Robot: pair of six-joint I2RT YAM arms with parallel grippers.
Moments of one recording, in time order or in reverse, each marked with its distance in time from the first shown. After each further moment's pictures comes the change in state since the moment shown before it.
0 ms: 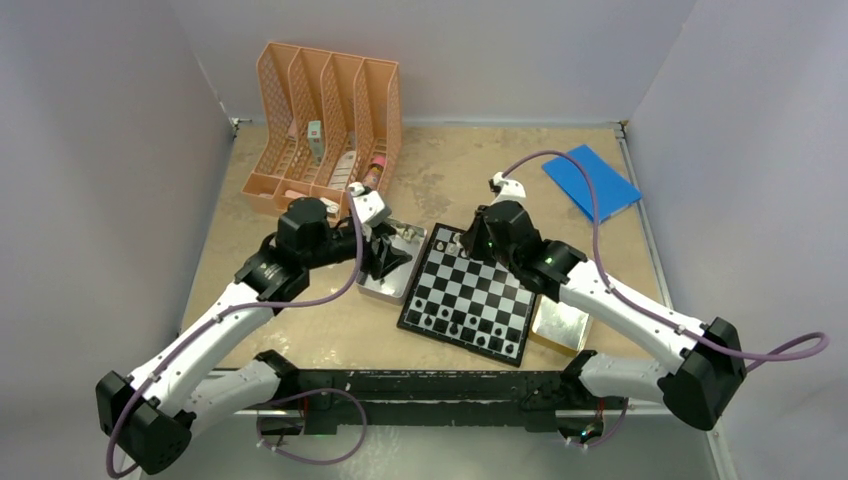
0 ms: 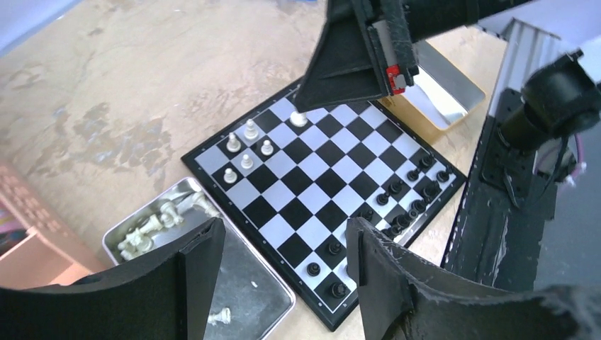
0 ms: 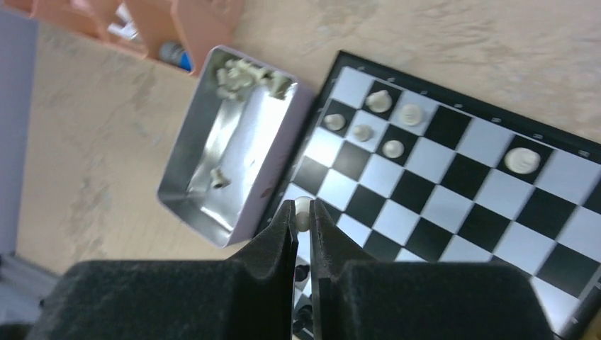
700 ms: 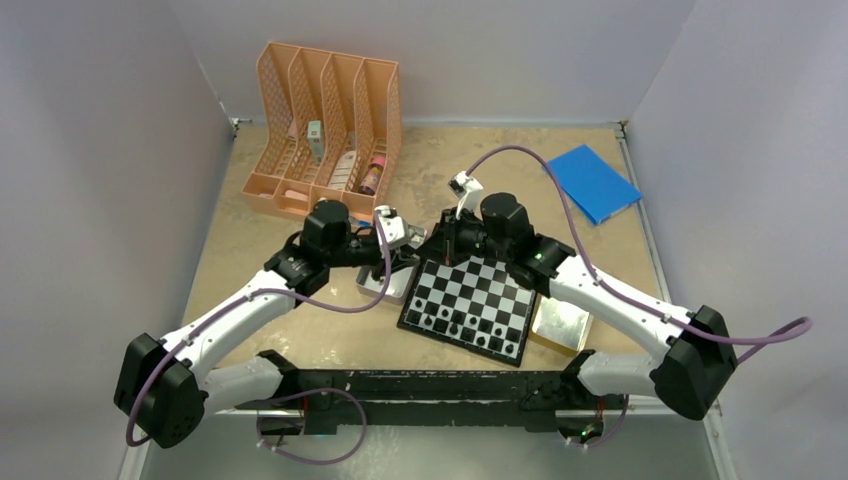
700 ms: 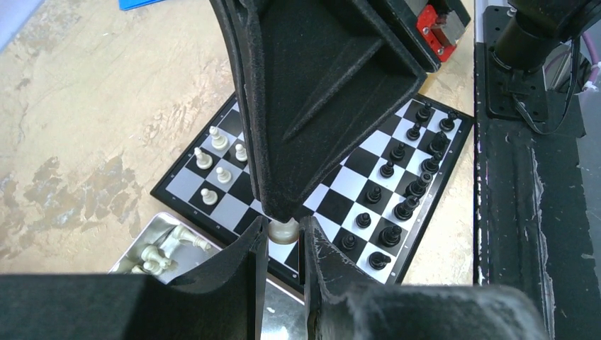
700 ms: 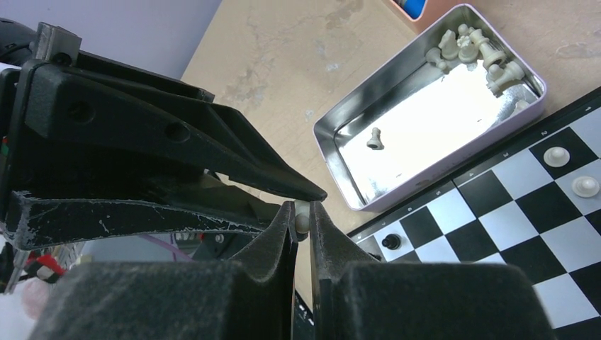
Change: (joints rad) left arm 0.000 0.129 -0.108 0.187 0.177 0.224; right arm -0.004 0.063 0.008 0.223 -0.524 -0.107
